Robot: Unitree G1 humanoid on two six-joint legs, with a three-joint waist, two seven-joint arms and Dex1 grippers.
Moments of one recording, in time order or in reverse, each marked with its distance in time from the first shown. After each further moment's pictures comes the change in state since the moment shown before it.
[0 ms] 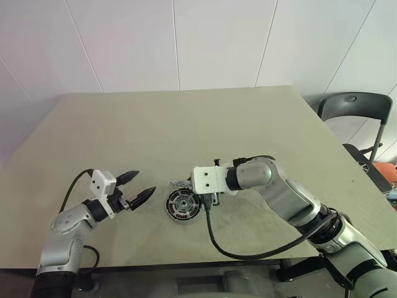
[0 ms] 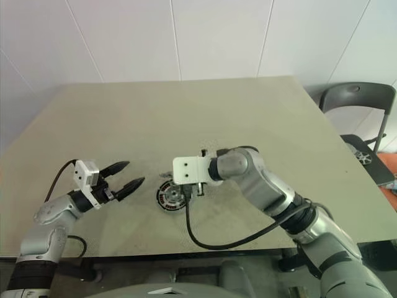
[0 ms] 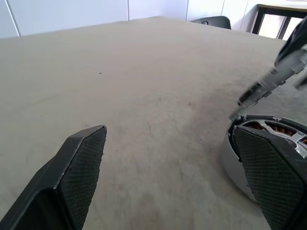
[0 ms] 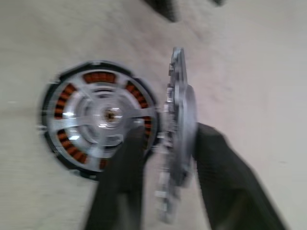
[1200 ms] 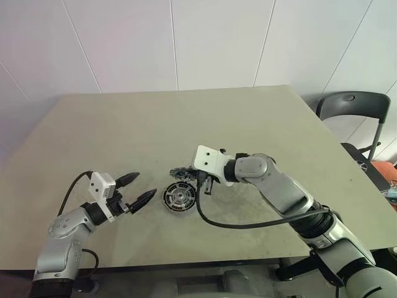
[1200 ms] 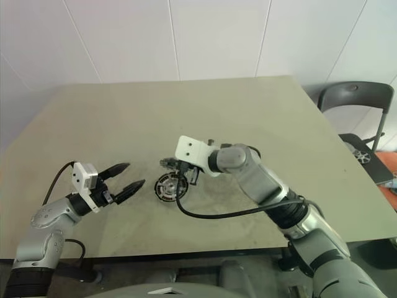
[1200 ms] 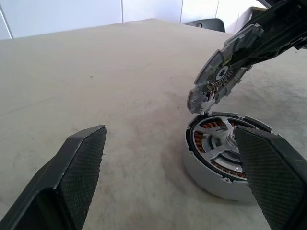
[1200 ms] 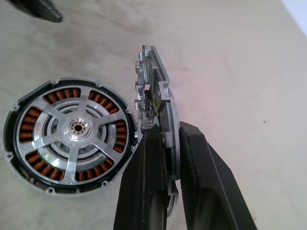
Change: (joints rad) left arm 0.058 -0.001 0.011 -0.082 -0.019 0.031 0.004; right arm -0.024 0.058 -0.061 0.077 0.133 0.158 -0.200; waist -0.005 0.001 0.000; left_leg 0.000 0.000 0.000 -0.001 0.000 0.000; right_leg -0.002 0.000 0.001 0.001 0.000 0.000
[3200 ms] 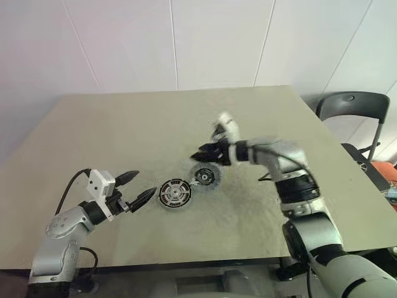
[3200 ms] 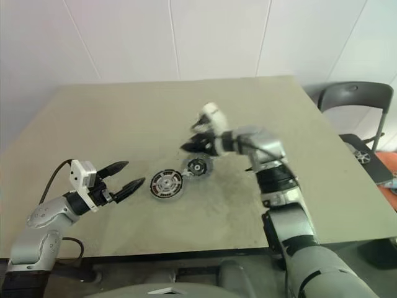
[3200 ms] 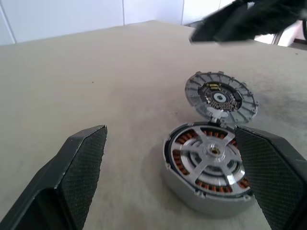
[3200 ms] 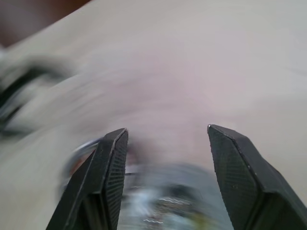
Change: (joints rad) left arm 0.035 0.006 0.020 -0.098 -0.005 0.069 0.033; right arm -0.160 0.231 -0.583 0.530 0.170 0.392 0.034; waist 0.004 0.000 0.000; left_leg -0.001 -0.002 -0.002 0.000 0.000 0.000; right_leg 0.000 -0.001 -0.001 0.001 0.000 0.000
